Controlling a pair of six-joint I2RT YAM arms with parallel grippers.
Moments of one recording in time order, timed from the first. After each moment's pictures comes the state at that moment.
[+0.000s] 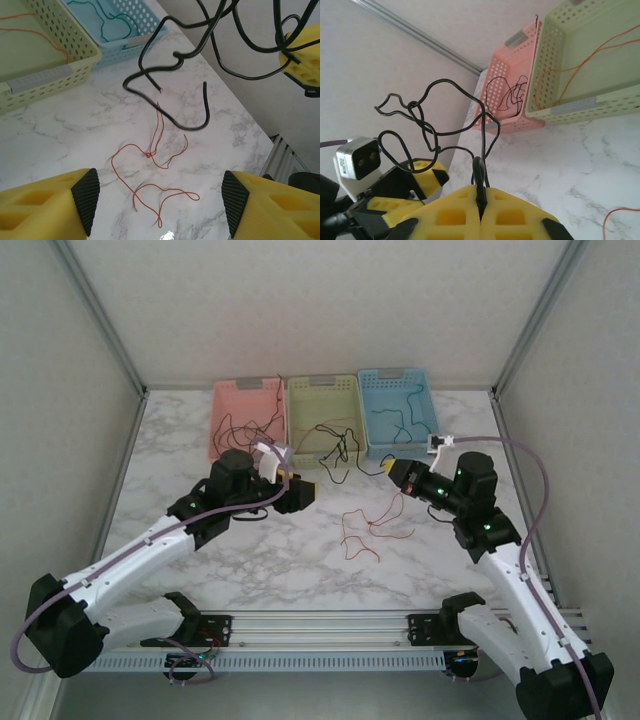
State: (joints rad) left arm -0.70 1.12 0.85 -0.14 0.31 -0.42; right arm 0.30 0.84 0.76 -0.18 -0.58 0.81
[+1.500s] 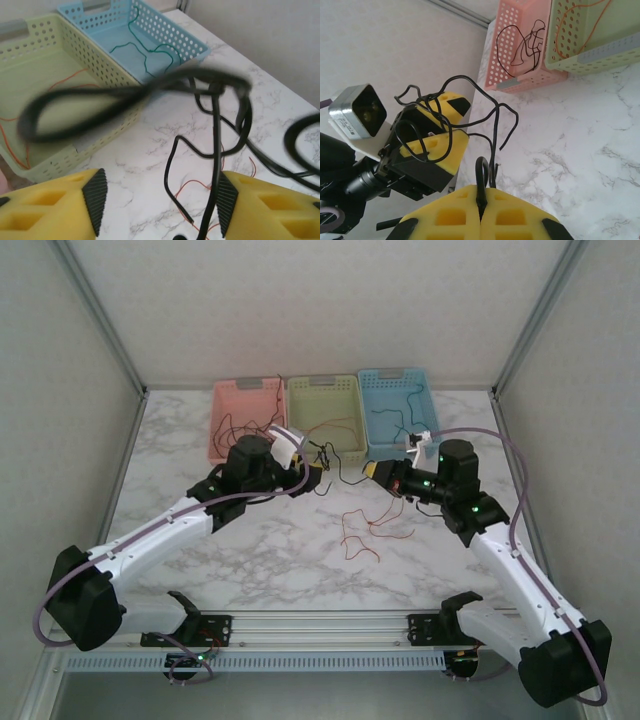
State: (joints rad) left arm -0.70 1.28 0.95 -0.06 0.15 -0.14; right arm 0.37 0.98 0.83 -0.25 -0.69 0.88
